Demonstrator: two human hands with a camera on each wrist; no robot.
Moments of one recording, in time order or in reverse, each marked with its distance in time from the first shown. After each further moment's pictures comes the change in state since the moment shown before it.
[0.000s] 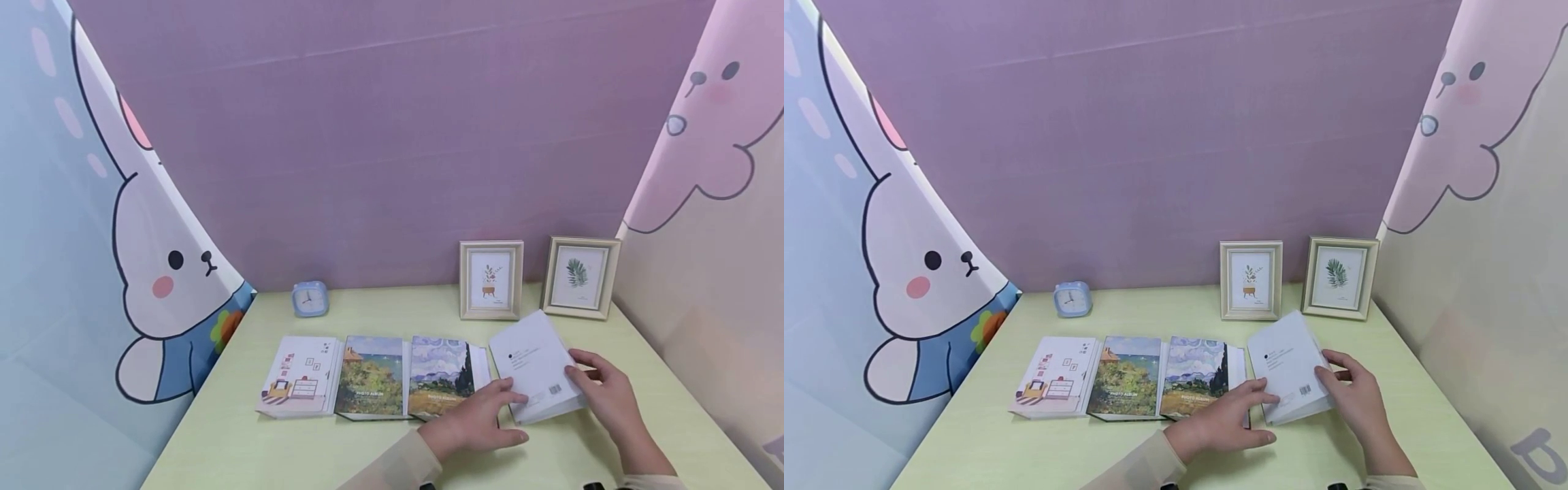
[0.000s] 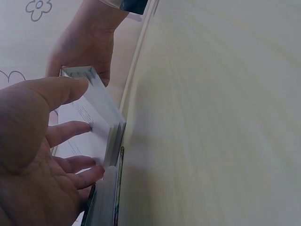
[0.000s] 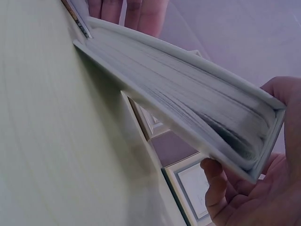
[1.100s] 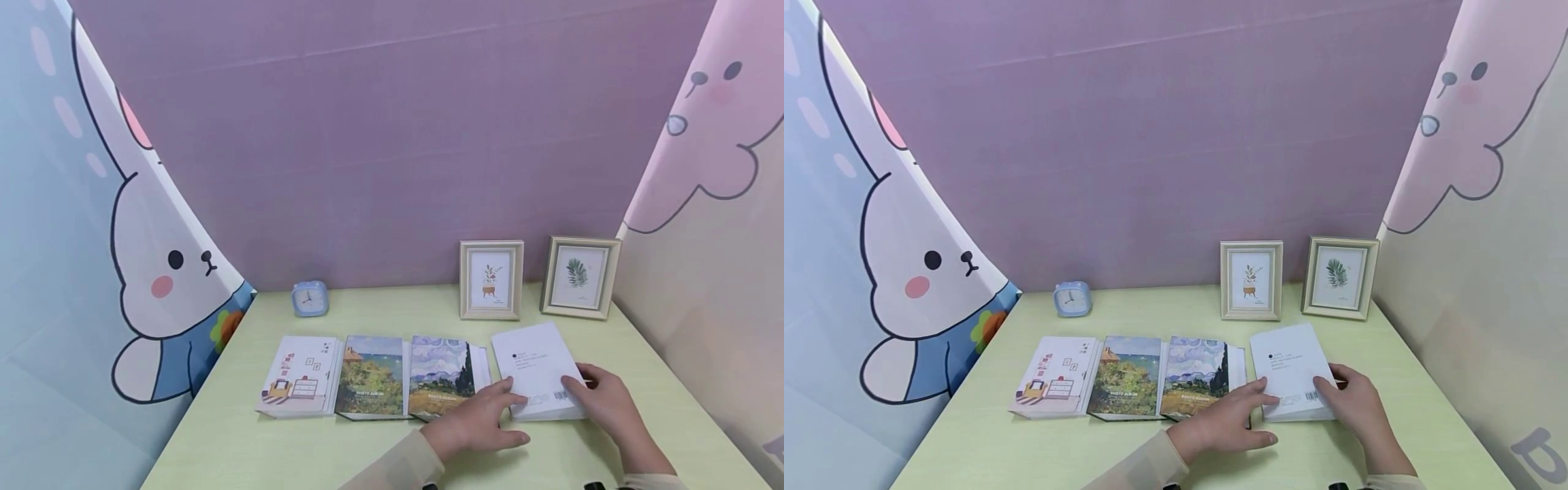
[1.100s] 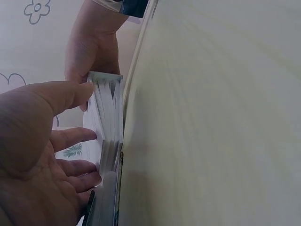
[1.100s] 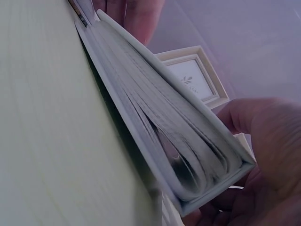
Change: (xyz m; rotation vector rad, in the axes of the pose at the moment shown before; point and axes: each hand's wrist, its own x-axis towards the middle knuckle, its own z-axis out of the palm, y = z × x) left_hand 0.001 0.002 0.000 0.052 -0.026 0.003; right_hand 0.008 0.010 -0.003 -0.274 -0.203 0.086
